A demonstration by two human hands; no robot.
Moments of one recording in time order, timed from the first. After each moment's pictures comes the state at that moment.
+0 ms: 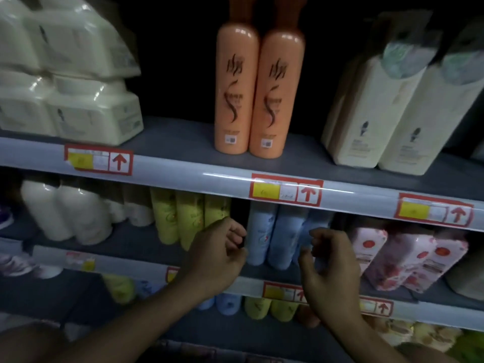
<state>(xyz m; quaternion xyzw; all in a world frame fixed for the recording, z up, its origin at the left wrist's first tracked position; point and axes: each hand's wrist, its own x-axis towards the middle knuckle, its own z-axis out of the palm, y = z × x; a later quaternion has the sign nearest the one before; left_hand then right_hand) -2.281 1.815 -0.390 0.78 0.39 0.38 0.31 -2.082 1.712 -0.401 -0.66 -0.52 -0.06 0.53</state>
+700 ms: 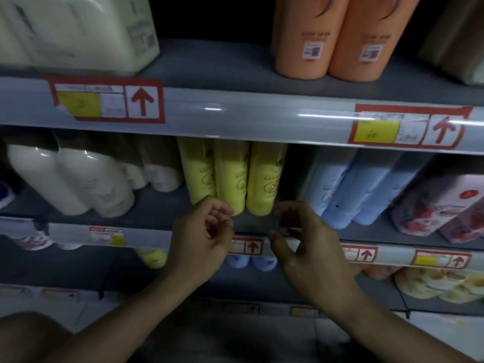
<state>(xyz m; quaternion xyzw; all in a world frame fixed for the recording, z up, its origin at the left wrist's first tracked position) -2.384 1.867 -0.456 0.75 0.42 0.40 0.32 -2.208 1.766 -0.436 -0.71 -0.55 0.12 0.43</state>
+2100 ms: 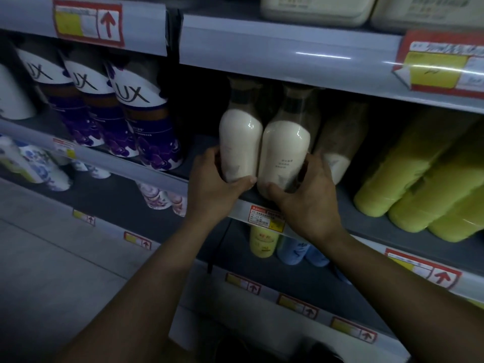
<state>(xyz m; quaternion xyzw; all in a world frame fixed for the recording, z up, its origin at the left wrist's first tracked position) -2.623 2.008 -0.479 0.61 0.58 0.46 0.29 -2.445 1.959 -0.462 -0.67 -0.58 0.13 0.45</state>
